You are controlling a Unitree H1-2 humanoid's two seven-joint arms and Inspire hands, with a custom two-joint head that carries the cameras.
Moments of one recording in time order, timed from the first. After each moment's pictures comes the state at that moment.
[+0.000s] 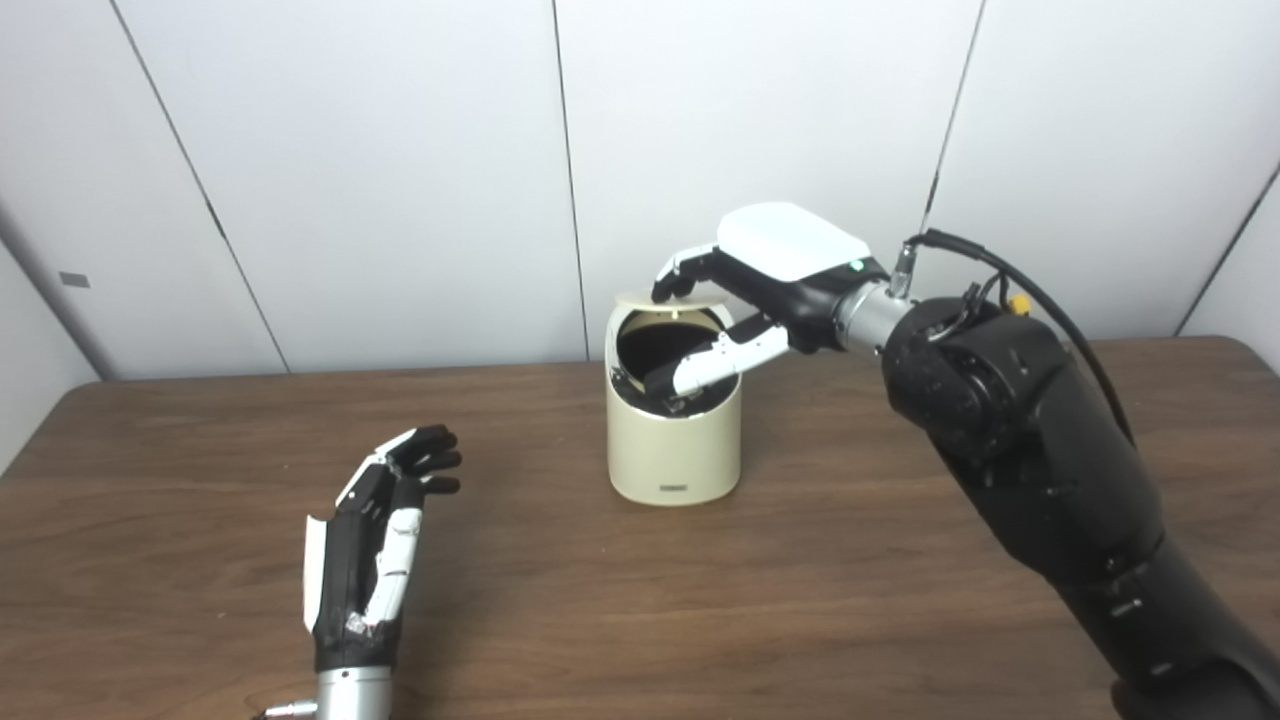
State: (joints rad) left arm -0.07 0.04 0.05 0.05 0.02 -0.45 0.08; right arm -0.80 -0.36 0.36 -0.26 -0.88 0.27 0.75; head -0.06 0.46
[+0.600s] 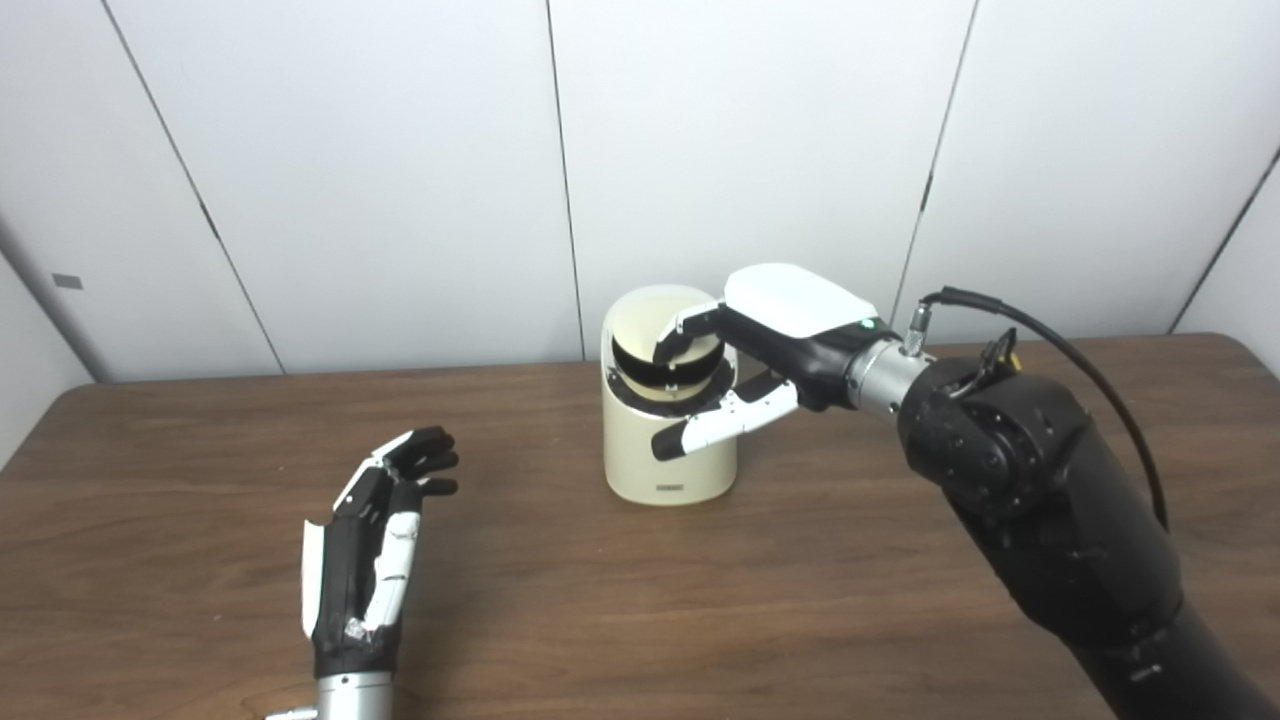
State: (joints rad) left arm -0.06 0.03 0.05 0.03 0.02 -0.45 0.08; right arm -0.70 -0.36 0.35 -0.34 -0.83 0.30 0.77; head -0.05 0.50
